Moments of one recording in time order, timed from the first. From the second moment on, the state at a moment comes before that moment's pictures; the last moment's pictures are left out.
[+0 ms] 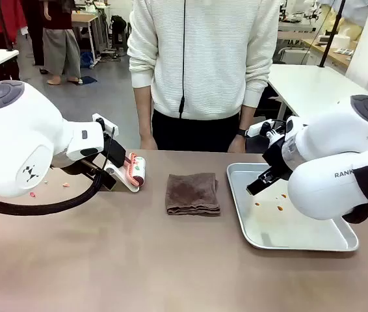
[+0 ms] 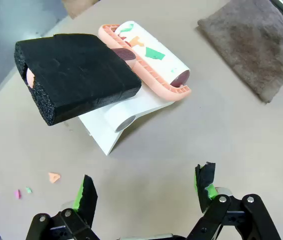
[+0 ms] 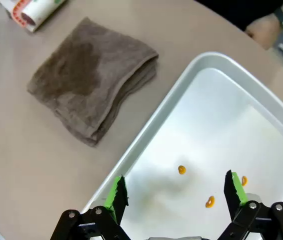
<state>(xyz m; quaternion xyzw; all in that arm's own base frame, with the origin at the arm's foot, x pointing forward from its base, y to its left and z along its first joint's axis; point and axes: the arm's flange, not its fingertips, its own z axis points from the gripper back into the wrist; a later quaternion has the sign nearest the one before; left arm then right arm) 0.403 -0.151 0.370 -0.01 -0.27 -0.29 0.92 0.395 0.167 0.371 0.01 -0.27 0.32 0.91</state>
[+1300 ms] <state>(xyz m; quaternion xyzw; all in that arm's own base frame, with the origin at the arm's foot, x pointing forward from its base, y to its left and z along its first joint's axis) 0.403 -0.151 0.370 -0.01 -0.27 -0.29 0.92 0.395 0.167 0.371 0.01 -0.27 0.32 0.91</state>
